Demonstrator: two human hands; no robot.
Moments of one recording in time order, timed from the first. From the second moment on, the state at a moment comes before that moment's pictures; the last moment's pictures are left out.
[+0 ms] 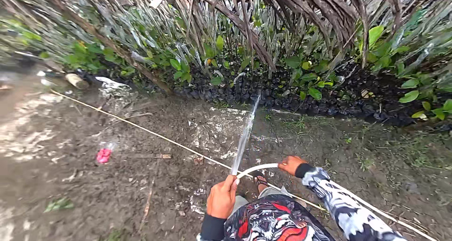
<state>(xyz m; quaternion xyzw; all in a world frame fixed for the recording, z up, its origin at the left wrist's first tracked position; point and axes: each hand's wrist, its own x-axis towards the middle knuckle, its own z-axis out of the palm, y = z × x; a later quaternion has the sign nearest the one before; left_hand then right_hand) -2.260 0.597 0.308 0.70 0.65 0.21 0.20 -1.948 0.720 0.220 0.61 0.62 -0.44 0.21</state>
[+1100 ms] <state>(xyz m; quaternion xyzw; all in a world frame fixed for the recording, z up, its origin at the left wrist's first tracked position) -2.524 0.601 0.276 0.74 0.57 0.22 0.27 -2.197 0.539 0.193 0.74 0.37 -0.55 0.08</state>
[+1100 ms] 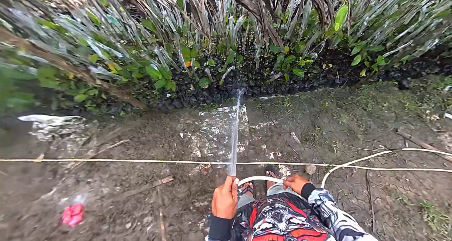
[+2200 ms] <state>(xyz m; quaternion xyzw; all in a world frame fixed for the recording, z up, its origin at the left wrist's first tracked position) -2.509 0.563 0.283 0.78 0.52 0.22 0.28 -2.182 0.473 0.106 0.75 0.33 -0.57 0.06</state>
